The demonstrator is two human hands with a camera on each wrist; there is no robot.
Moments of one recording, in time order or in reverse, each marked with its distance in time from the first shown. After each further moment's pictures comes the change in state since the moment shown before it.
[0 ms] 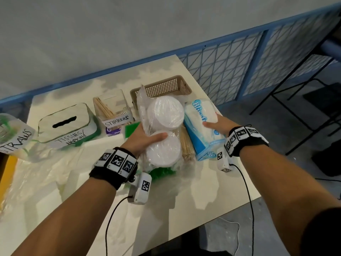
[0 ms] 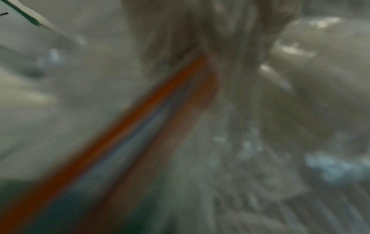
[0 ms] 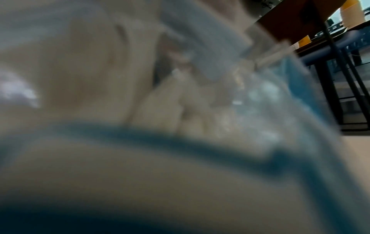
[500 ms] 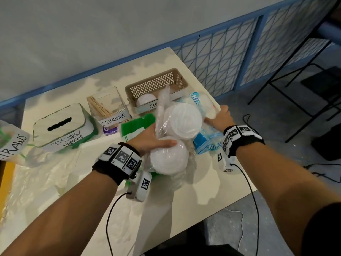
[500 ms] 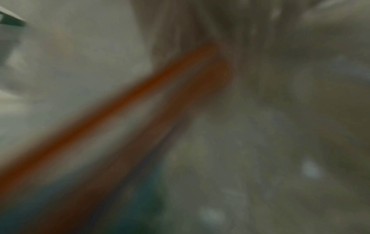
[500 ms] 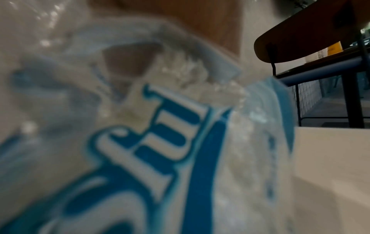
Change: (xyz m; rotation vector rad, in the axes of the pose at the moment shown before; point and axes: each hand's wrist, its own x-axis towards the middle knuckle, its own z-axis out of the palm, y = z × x) left_hand 0.003 0.004 0.011 0.210 -0.303 -0.021; right_hand -0.021 -0.003 0.021 -0.214 0.379 0.119
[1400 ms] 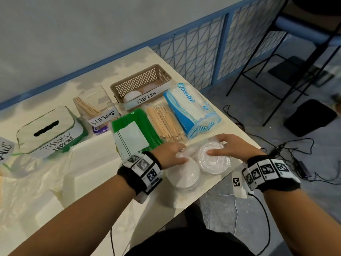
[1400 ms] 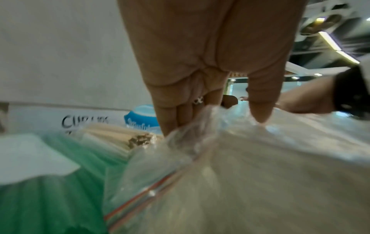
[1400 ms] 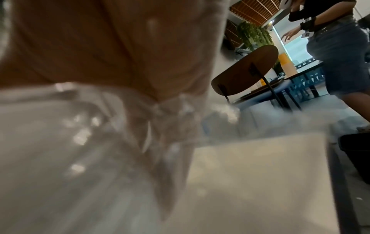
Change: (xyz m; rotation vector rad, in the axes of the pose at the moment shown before) left_hand -0.011 -0.040 0.061 0.990 -0.278 0.204; right_hand -0.144 0.073 -0.026 0.017 -0.291 -0.087
